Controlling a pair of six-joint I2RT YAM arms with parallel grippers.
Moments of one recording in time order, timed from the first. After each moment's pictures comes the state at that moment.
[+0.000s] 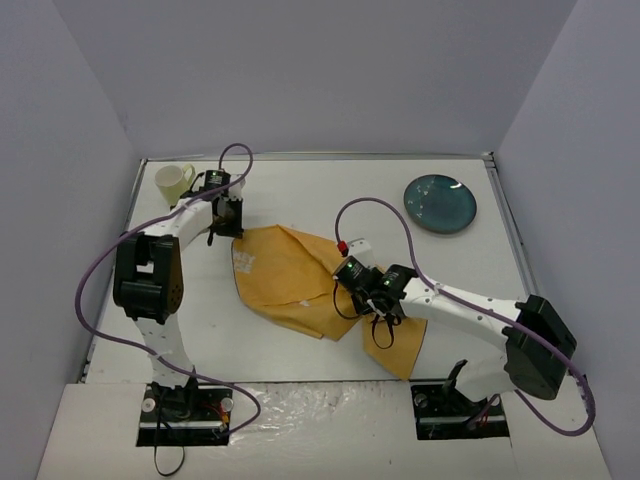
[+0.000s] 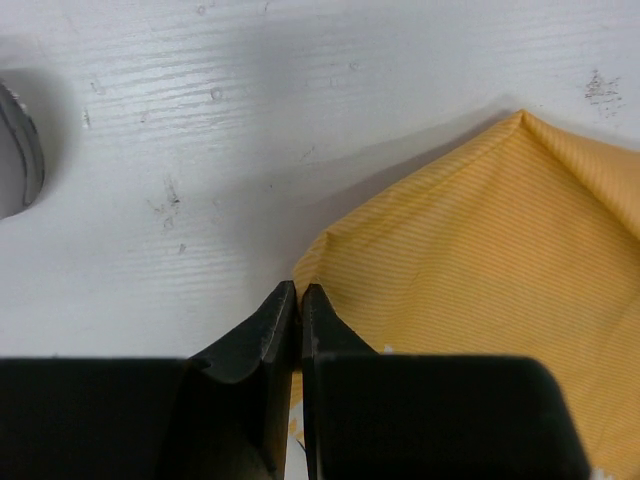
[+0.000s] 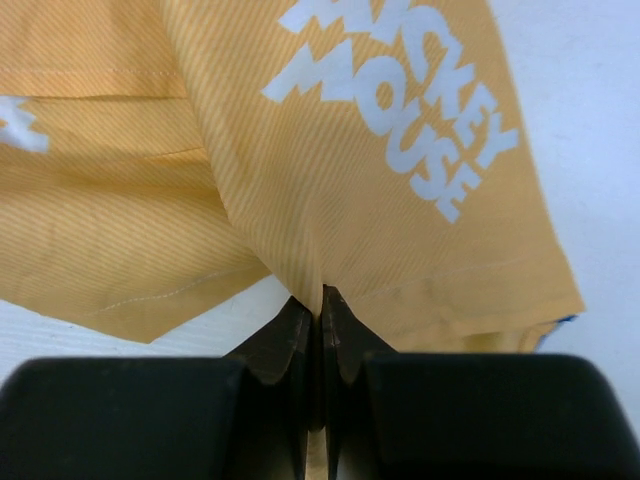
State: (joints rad) left arm -0.15 1.91 1.40 -0.53 0.13 -0.12; right arm 0.92 1.39 0.88 -0.63 0.40 0.51
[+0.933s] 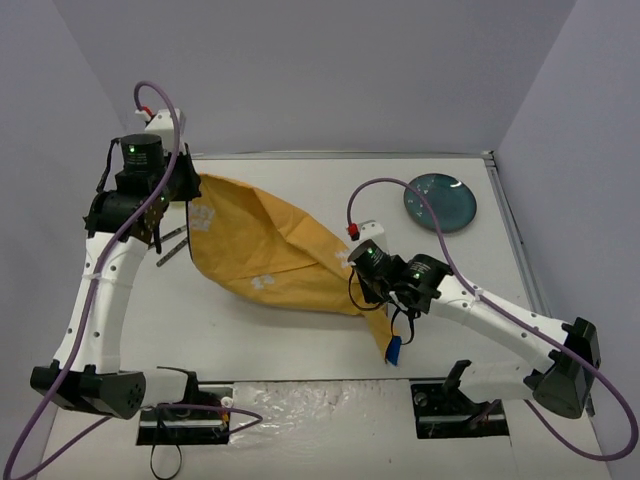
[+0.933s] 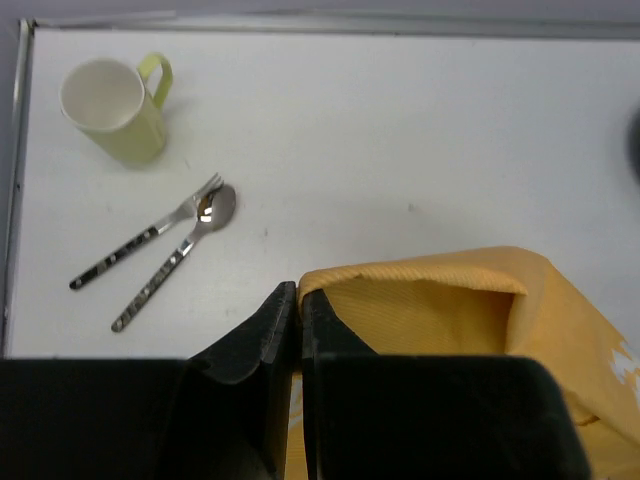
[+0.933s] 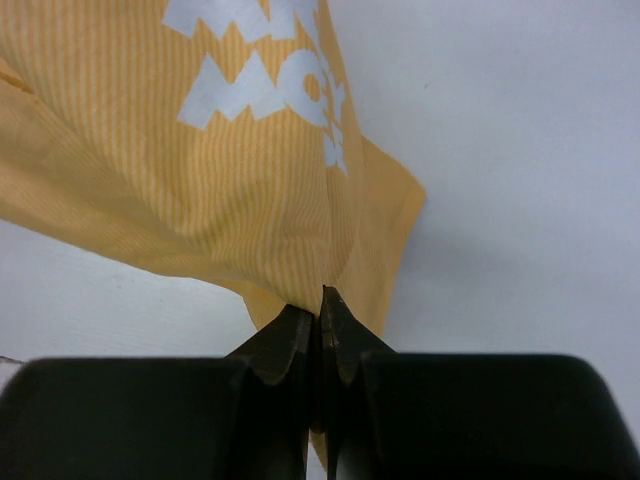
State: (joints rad) left arm -0.15 1.30 1.63 -0.80 0.00 -0.14; right arm 0.92 1.23 1.05 -0.81 0.39 0.45
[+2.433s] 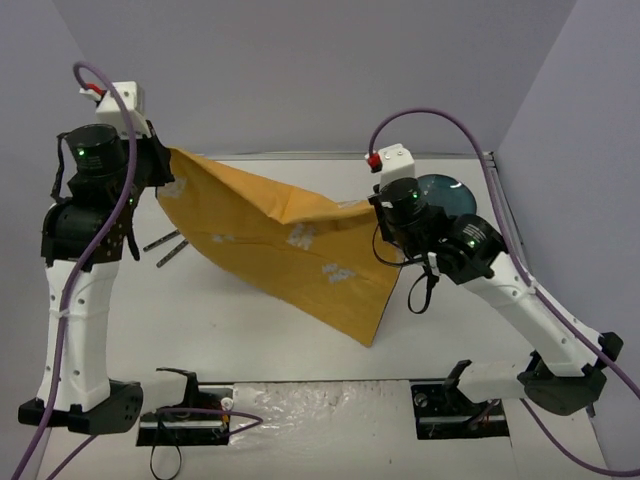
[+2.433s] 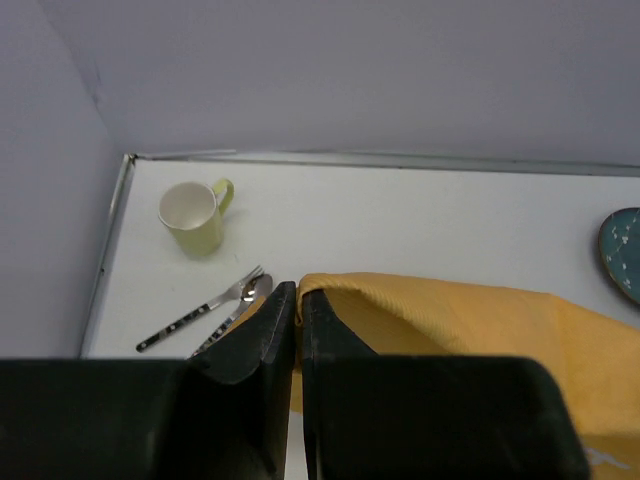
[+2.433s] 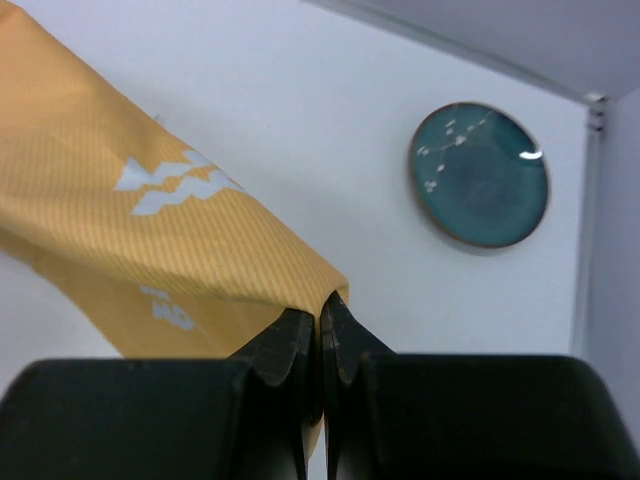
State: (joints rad) left arm -0.15 1.23 1.85 -0.86 -0.08 -0.11; right arm 0.85 1.28 1.58 -0.90 0.59 0.16
